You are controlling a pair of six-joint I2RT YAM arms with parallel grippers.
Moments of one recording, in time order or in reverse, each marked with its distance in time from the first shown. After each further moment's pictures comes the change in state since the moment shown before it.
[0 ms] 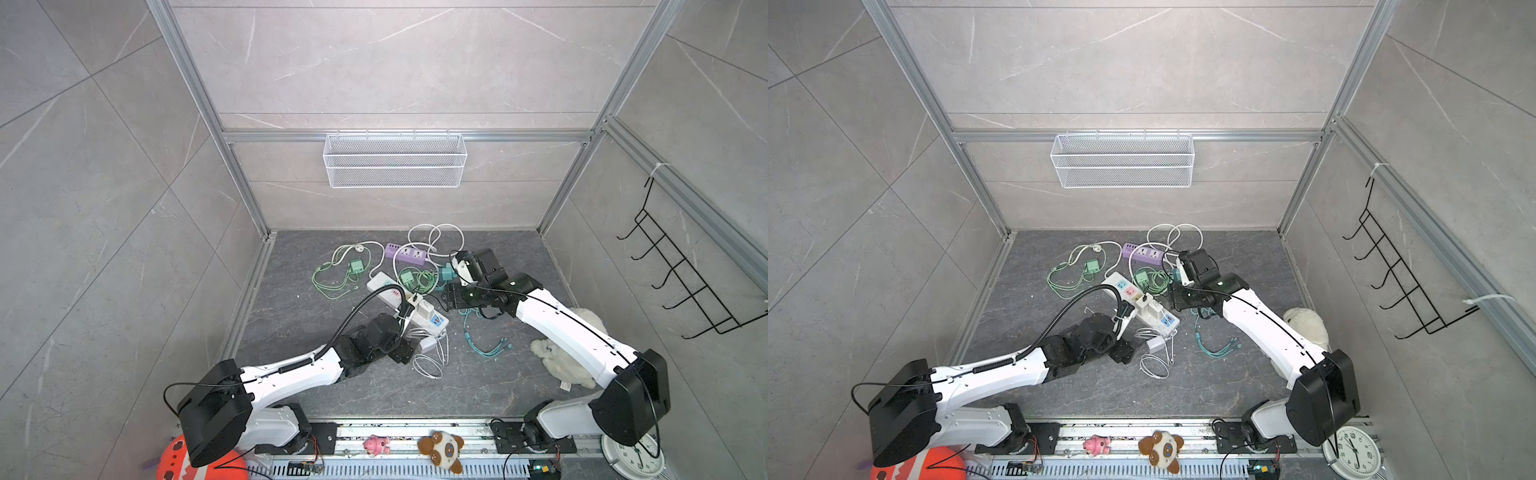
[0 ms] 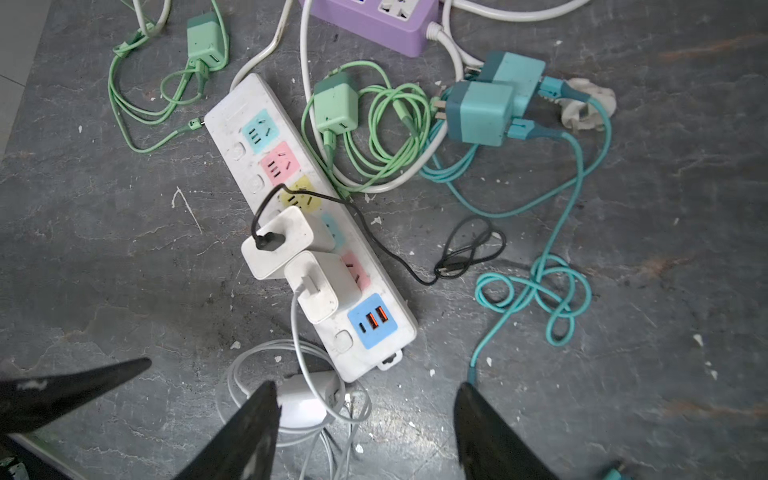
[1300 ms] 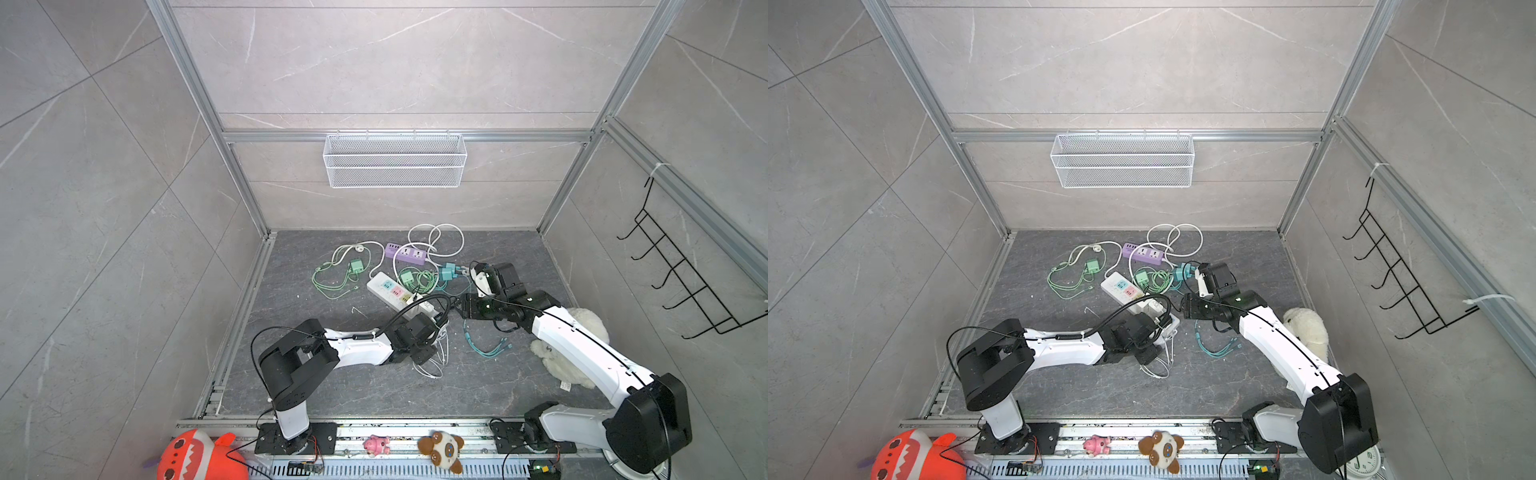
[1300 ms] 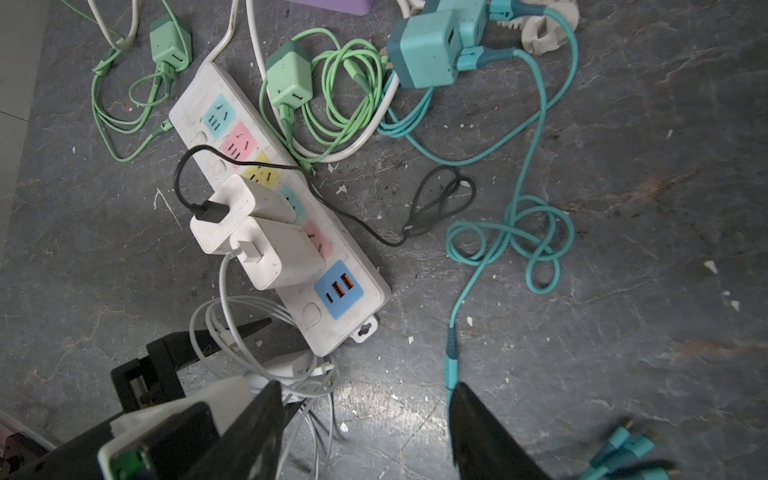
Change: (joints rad) left arm -0.027 0.494 0.272 -0.038 0.008 0.217; right arm -0.116 -0.131 -0.208 0.083 -0.091 0.028
